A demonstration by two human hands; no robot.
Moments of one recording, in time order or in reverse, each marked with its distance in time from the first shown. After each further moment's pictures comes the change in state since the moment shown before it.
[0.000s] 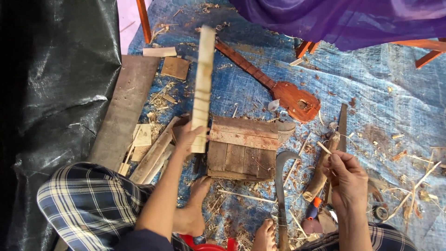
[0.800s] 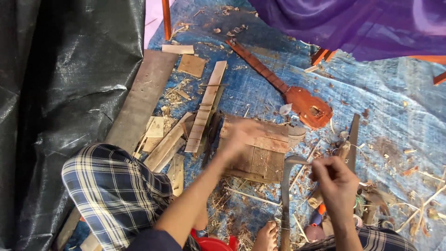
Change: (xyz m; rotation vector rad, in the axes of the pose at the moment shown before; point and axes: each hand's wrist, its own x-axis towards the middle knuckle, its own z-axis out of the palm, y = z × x) left_hand -0.092 0.041 0.119 0.414 -0.454 0.252; right_hand -0.036 -0.007 0.038 -0.646 -0.280 -0.474
